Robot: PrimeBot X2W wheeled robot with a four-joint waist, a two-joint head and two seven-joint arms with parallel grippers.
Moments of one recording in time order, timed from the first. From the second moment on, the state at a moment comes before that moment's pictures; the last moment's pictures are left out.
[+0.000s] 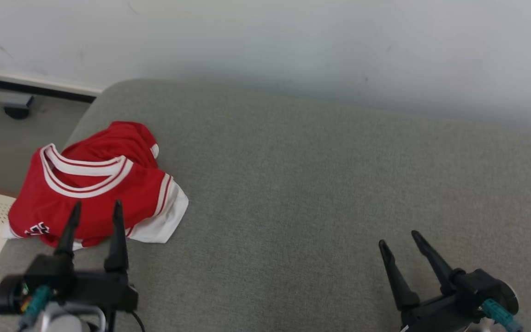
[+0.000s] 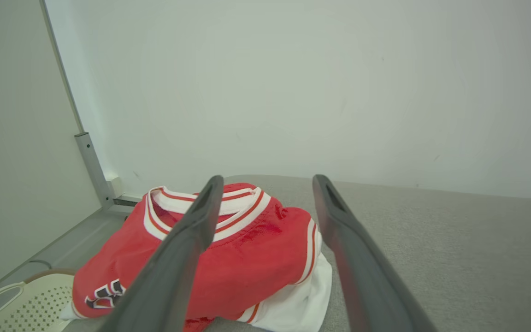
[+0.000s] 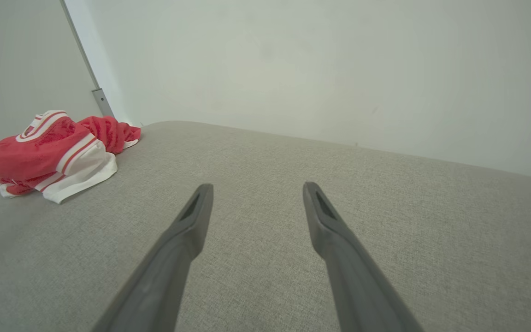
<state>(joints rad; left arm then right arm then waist) -0.27 0.09 0.02 0.15 -0.07 0.05 -0.26 -0.10 -0.28 0.39 0.15 0.25 0.13 -0.26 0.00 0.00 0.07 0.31</state>
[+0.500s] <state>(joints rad) -0.63 0.17 0.05 0.49 -0.12 0.00 -0.15 -0.18 -0.33 0.36 0.13 0.26 0.13 -0.26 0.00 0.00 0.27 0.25</state>
